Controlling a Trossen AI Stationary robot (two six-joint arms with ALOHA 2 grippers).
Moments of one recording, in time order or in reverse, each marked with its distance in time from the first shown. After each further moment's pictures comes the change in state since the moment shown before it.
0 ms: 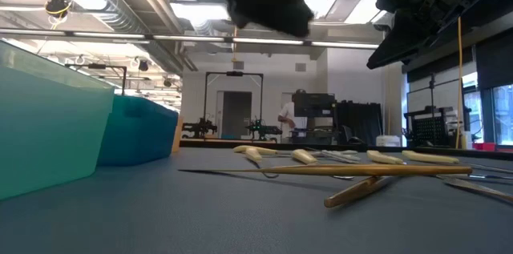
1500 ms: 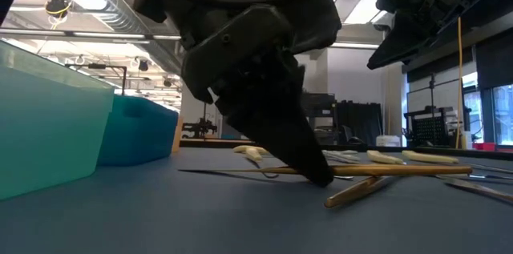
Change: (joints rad) left arm 0.018 0.284 0.001 0.154 0.089 -0.003; right arm 0.000 0.000 0.000 -0.004 0.001 0.000
